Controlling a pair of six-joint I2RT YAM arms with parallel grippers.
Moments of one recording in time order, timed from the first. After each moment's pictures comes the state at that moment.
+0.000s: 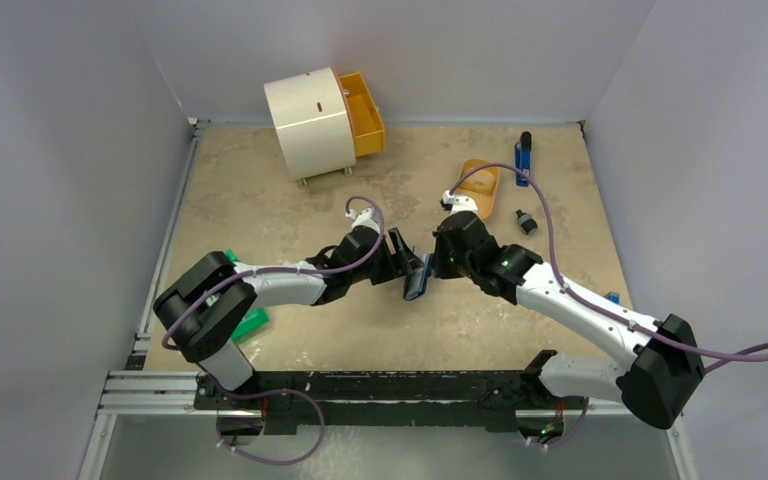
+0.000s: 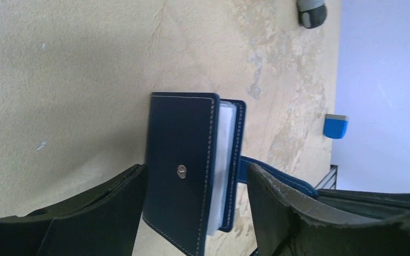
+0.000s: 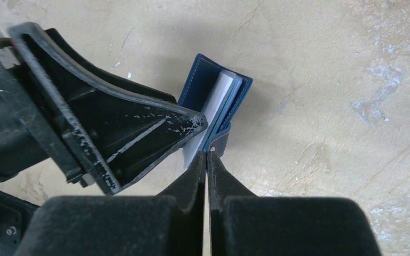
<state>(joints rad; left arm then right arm) -0.83 1.62 0.76 0.33 -0.01 -1.03 0.75 1.19 0.87 -0.47 0.22 0.58</state>
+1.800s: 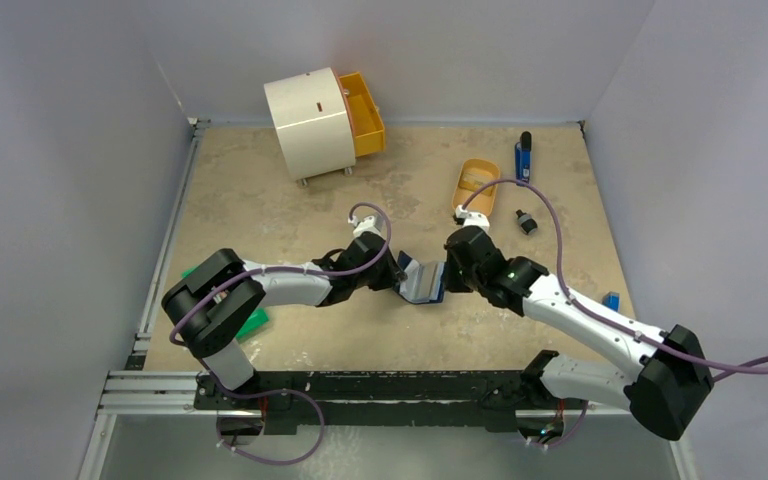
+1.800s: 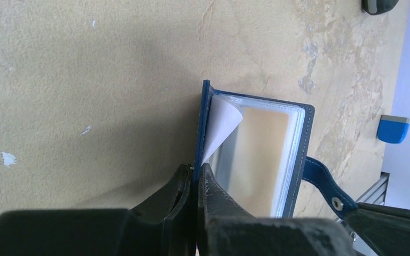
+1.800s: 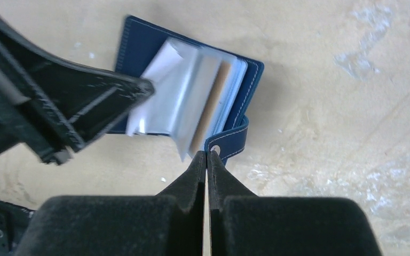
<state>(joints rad) -0.86 1.67 0.77 0.23 -0.08 -0.98 0.75 1.12 0.78 -0.50 0.23 0.65</state>
